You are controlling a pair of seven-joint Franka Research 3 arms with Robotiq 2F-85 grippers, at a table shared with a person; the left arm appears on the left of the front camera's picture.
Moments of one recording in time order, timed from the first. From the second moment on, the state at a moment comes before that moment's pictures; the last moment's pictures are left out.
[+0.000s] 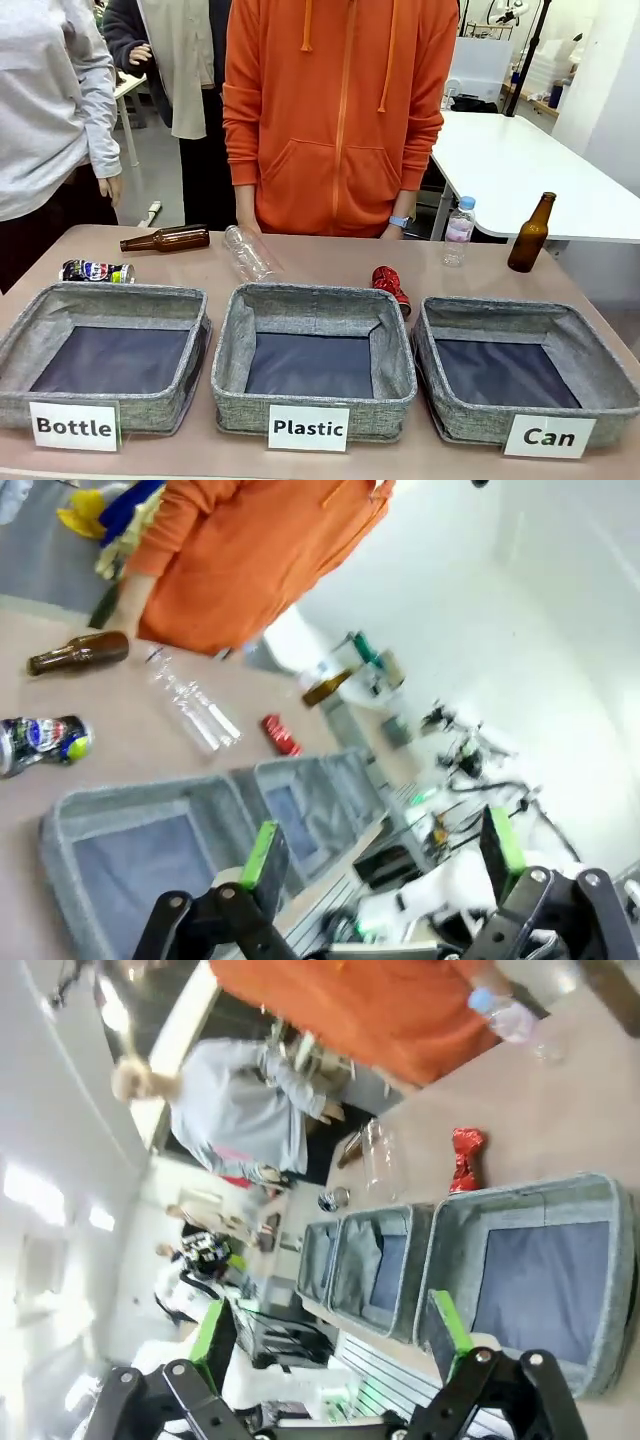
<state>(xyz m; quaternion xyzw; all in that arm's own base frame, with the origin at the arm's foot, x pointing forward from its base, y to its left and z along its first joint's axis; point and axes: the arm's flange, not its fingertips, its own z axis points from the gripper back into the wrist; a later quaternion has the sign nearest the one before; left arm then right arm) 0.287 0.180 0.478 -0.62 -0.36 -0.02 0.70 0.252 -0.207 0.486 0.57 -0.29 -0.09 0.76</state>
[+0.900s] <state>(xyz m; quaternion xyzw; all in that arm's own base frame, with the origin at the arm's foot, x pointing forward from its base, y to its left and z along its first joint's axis) 0.300 0.166 0.481 -0.64 -0.35 0.01 0.68 0.249 -0.219 0.468 0.58 -0.28 -0.12 0.75</state>
